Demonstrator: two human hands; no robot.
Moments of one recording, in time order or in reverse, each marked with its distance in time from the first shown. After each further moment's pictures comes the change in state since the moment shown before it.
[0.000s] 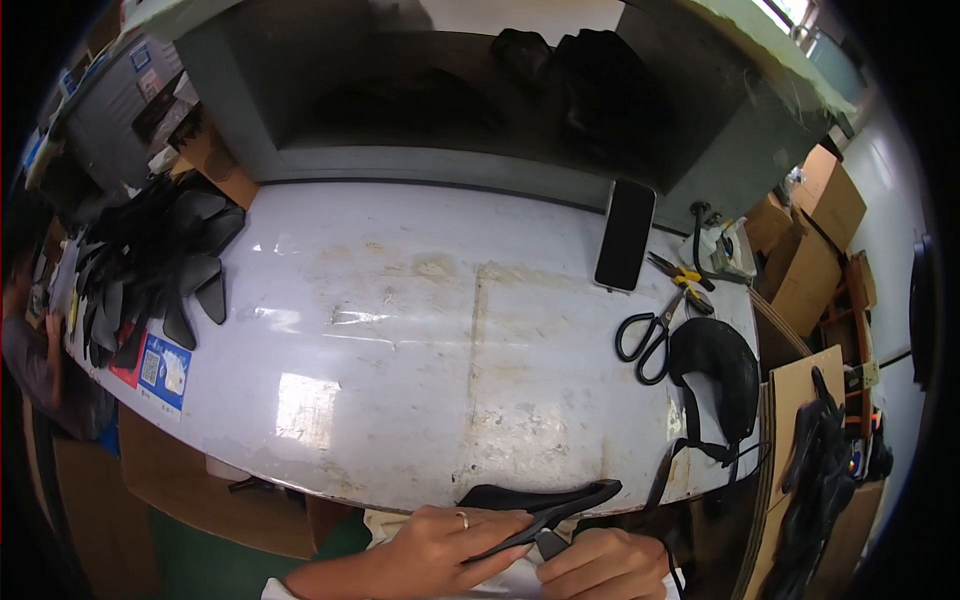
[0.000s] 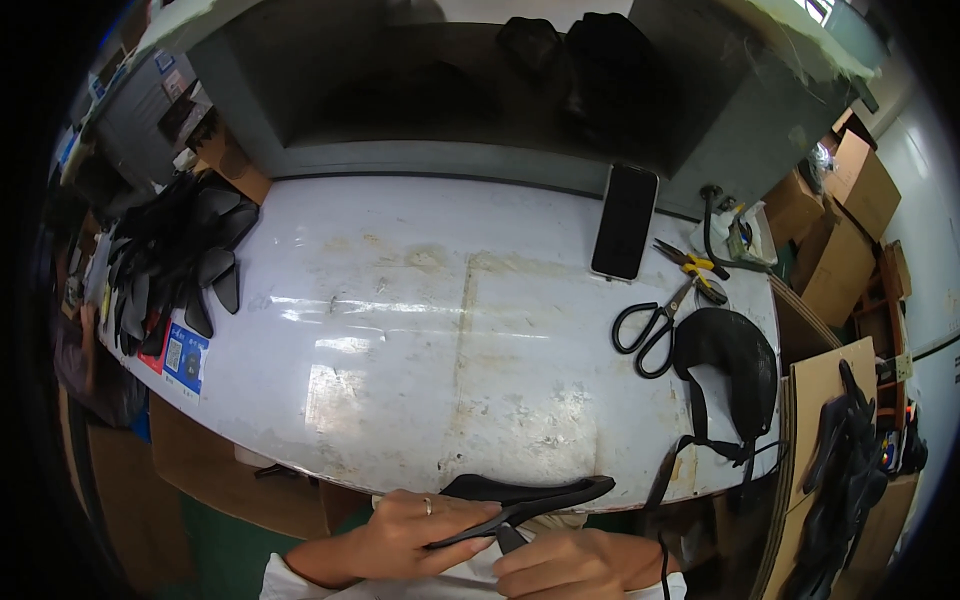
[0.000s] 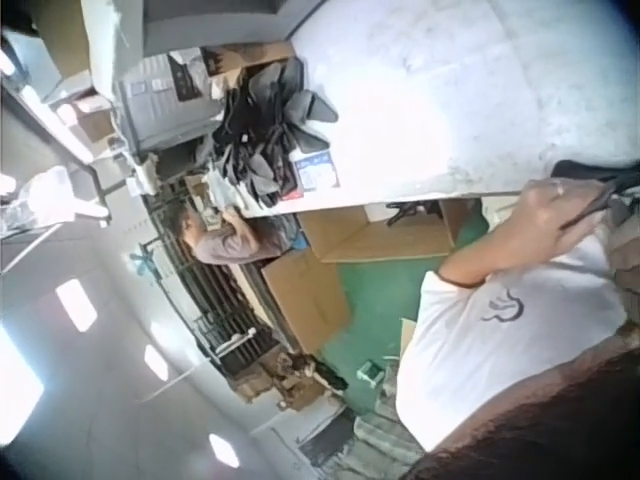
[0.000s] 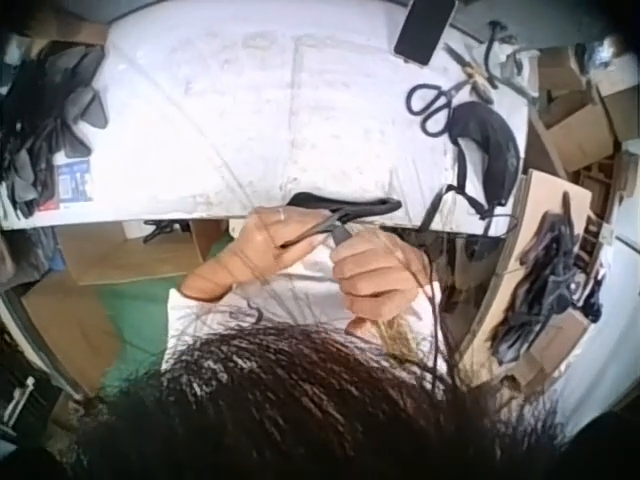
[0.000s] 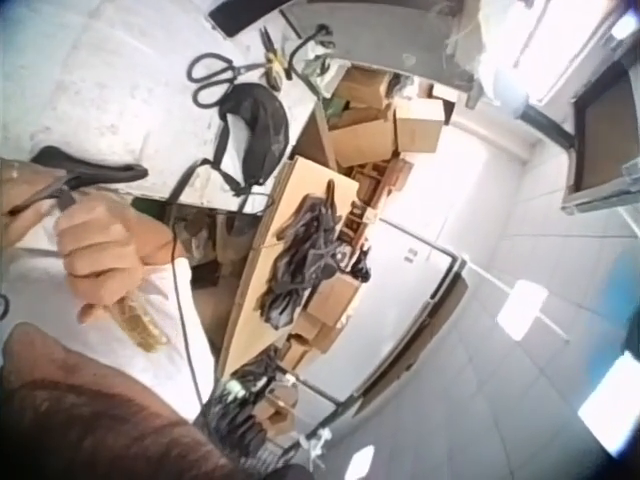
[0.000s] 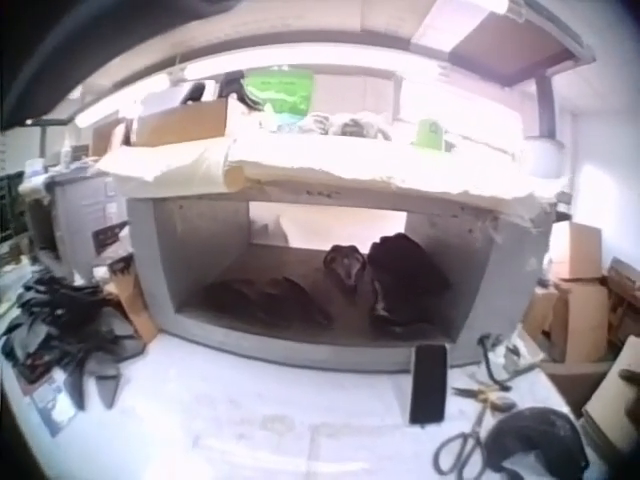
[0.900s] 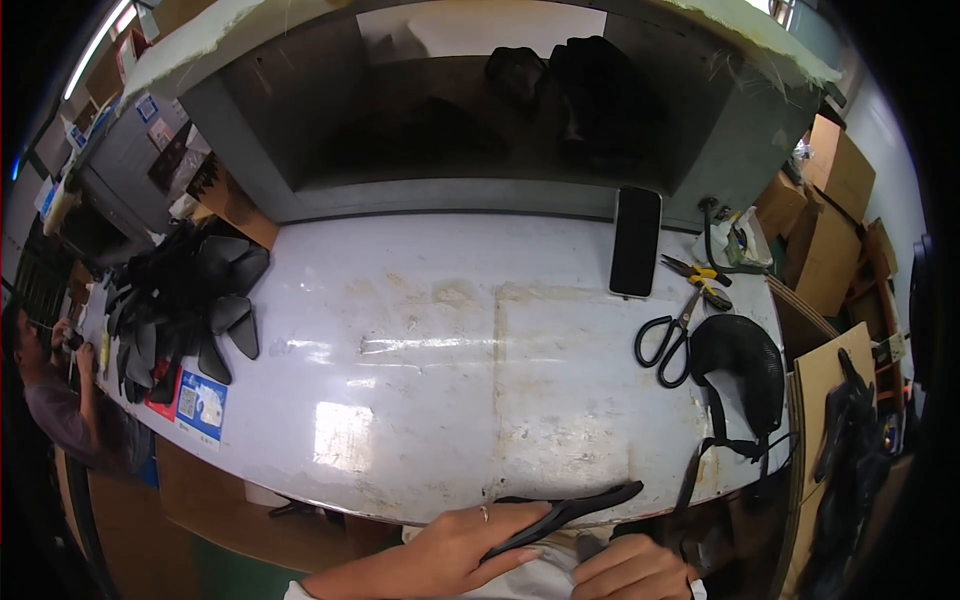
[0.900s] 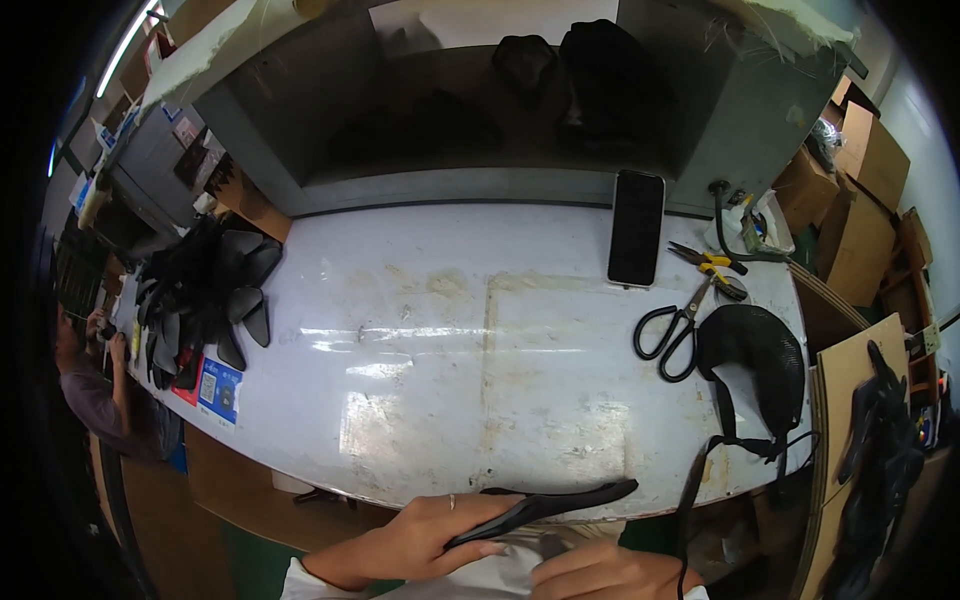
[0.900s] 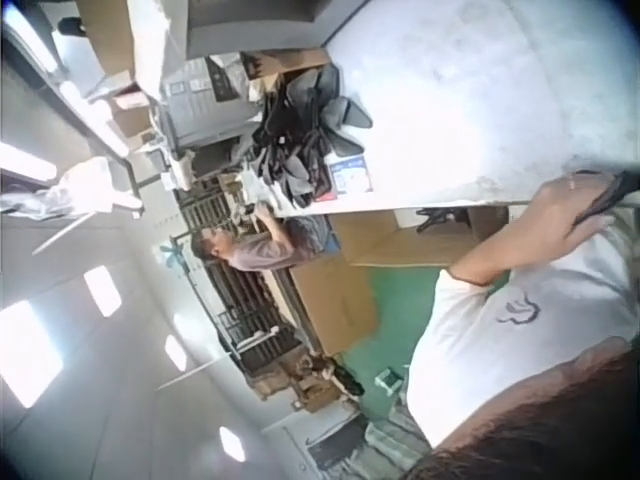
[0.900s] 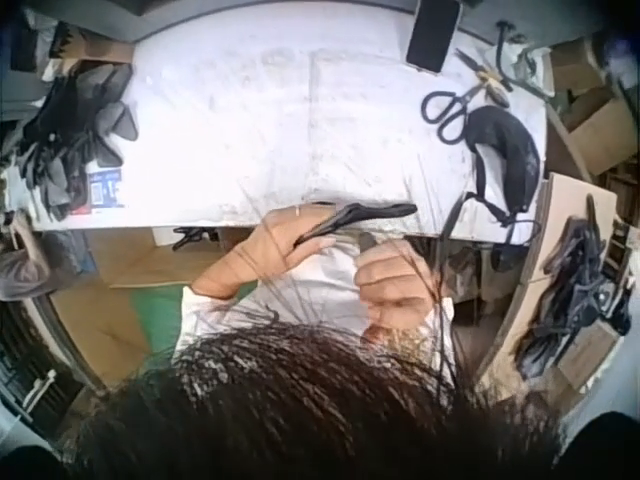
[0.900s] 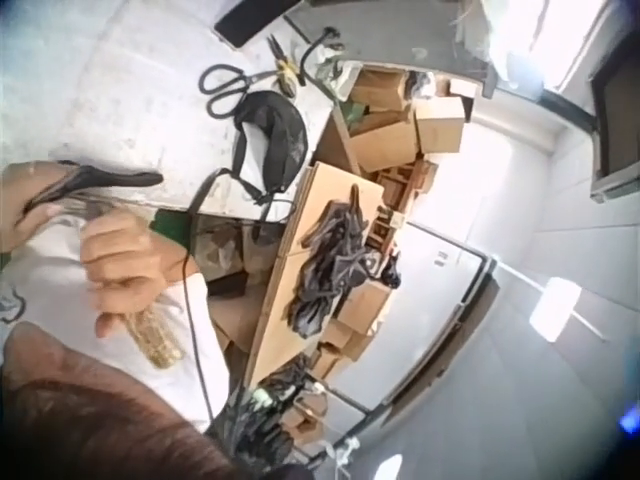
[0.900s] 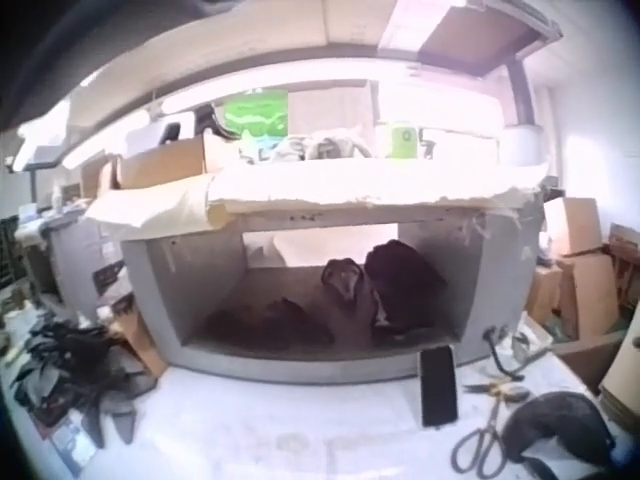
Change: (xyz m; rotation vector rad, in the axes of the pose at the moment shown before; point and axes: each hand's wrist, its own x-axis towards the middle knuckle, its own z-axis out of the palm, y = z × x) left_hand 0.009 0.005 -0.021 -0.114 -0.226 -0.247; right_hand -0.013 -0.014 0.006 -0.163 0.122 -0.028
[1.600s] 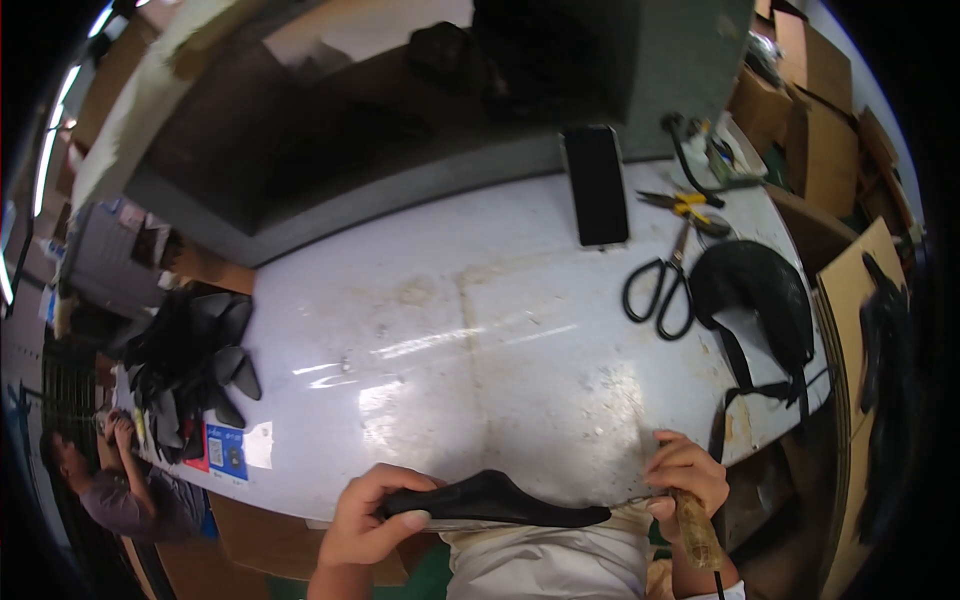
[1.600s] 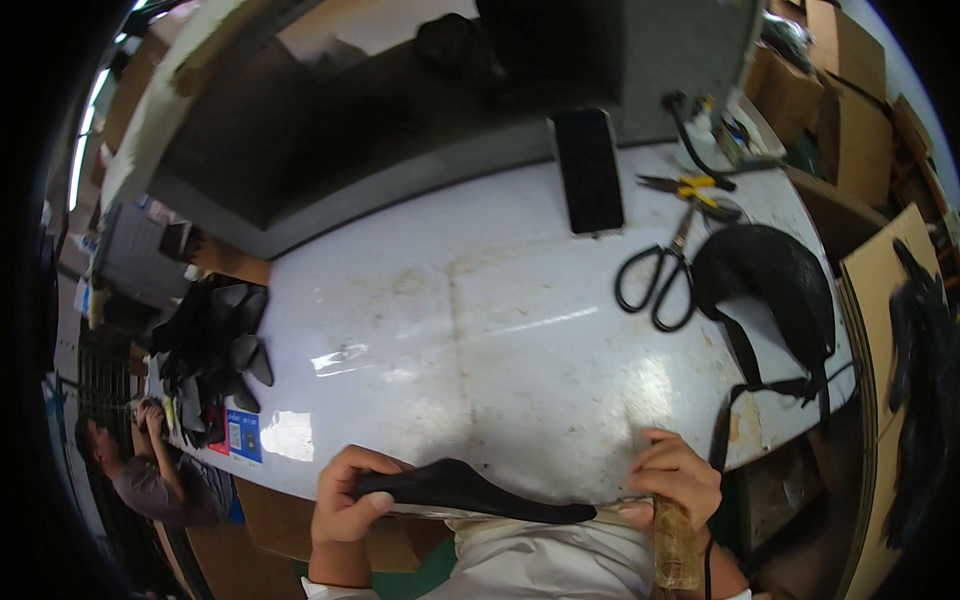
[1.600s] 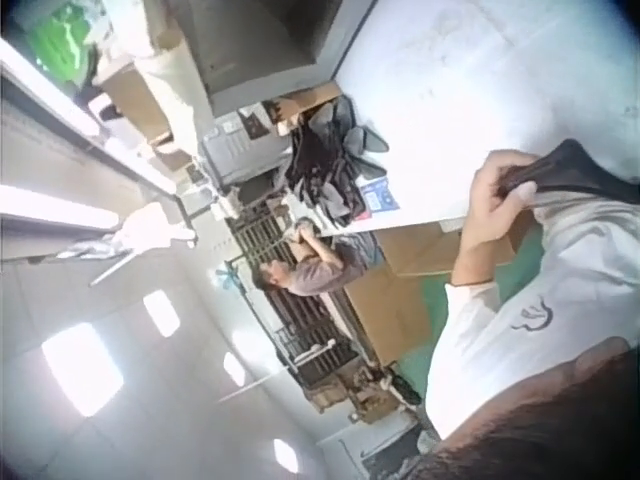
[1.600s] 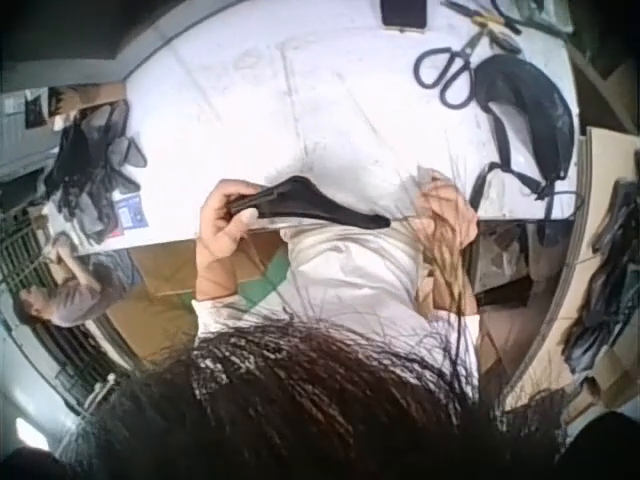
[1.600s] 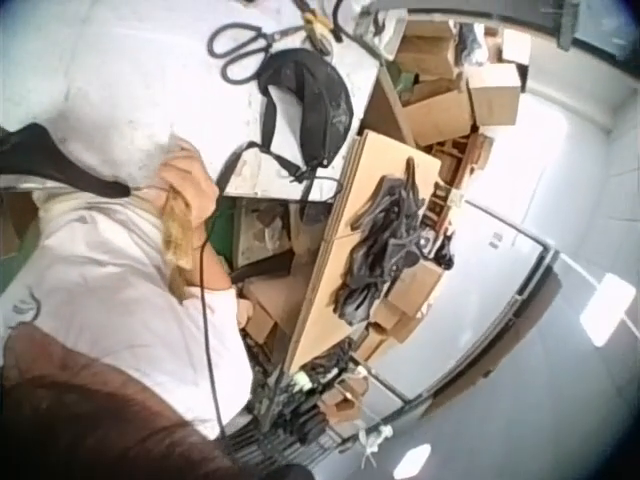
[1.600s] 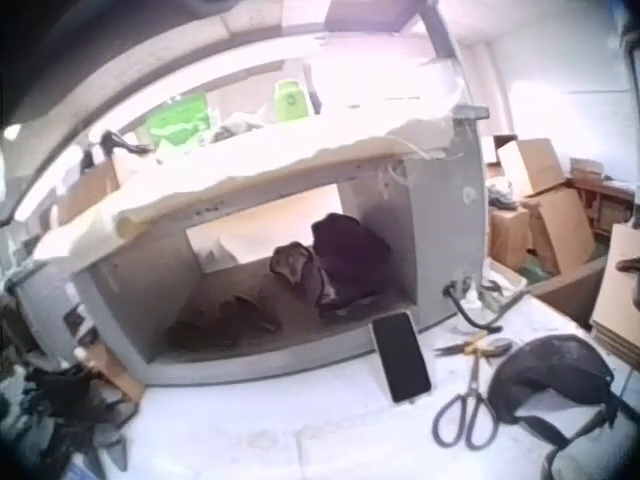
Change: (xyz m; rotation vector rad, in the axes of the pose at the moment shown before) left_hand -0.021 -0.029 -0.048 -0.324 0.252 -0.116; right_hand -0.115 -0.008 0.000 -0.764 0.721 0.589
